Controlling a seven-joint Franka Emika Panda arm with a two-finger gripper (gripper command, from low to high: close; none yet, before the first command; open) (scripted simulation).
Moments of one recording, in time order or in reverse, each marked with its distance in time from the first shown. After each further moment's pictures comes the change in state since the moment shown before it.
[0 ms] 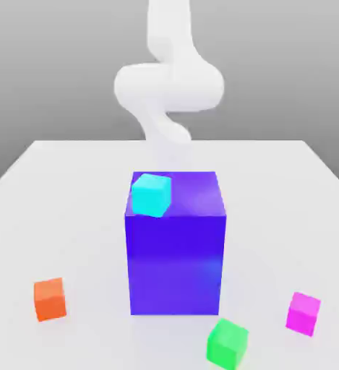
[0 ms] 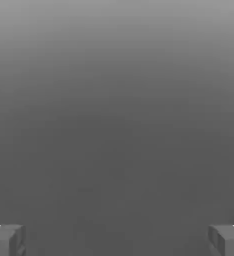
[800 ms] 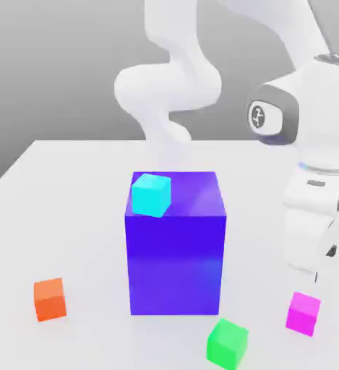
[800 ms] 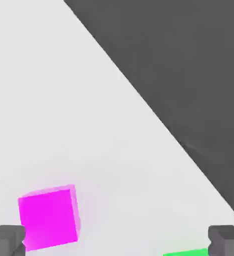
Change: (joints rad) arm 0.291 0.878 0.164 -0.182 -0.089 0.377 -0.390
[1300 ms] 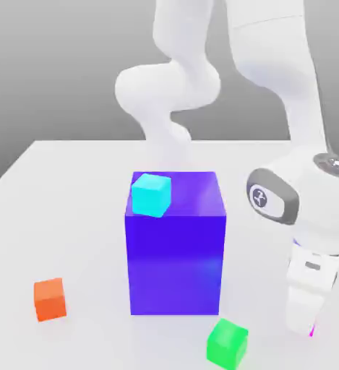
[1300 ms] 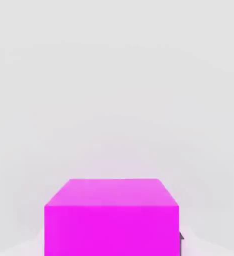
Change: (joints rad) arm 0.065 0.223 -0.051 0.021 -0.084 0.150 0.030
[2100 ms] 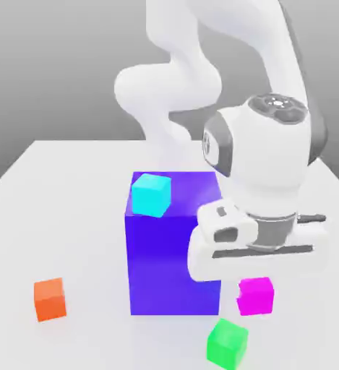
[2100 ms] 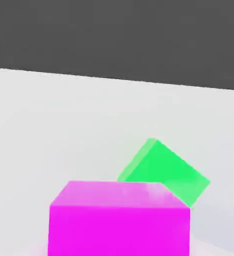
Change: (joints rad) arm -0.117 -0.274 -0.175 -0.008 0.192 -0.257 0.687
